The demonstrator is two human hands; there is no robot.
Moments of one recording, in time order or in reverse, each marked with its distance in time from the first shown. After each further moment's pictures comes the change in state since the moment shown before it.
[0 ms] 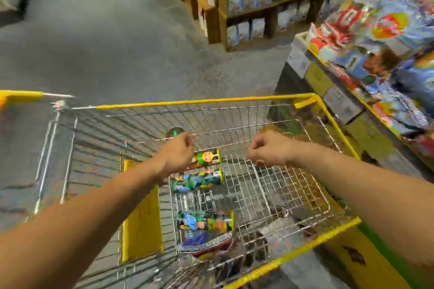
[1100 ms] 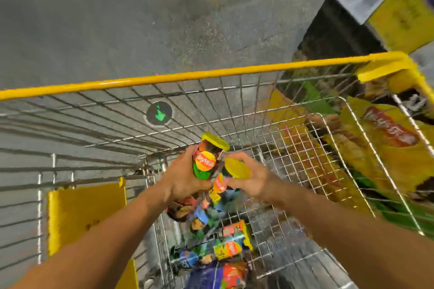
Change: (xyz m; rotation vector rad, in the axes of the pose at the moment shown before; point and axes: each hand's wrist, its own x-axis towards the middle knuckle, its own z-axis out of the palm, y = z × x) left_hand 0.160 -0.110 0.152 -0.133 -0.258 0.059; right_hand 0.183 0.101 0.128 0.557 -0.095 0.055
